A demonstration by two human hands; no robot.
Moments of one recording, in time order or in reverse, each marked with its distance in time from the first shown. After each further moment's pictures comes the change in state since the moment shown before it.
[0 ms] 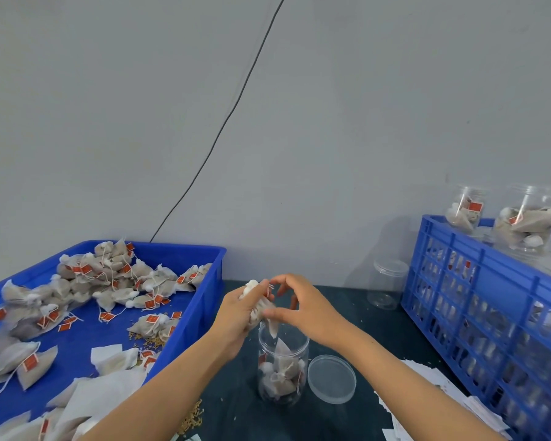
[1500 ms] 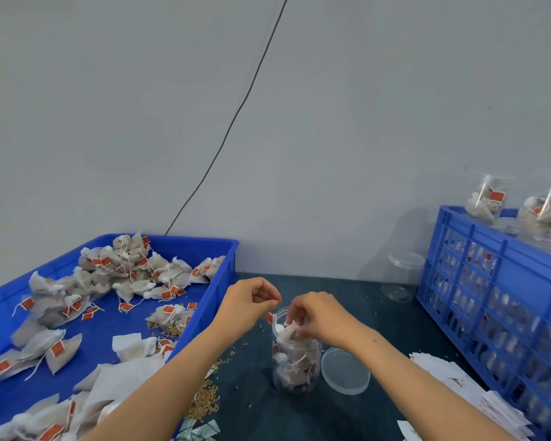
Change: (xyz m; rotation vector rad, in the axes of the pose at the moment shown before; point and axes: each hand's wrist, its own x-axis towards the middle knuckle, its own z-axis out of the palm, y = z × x) left_hand 0.003 0.001 -0.024 0.728 -0.051 0.293; right_hand 0.000 0.013 0.008 -0.449 -0.189 0.071
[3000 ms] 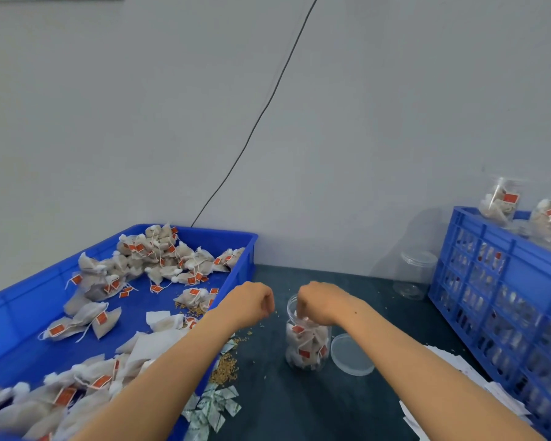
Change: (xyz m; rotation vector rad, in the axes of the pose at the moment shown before) left_hand -0.029 0.019 -0.026 0.681 -0.304 -0.124; right_hand -0.003 -0.042 -0.014 -0.414 -0.227 0.048
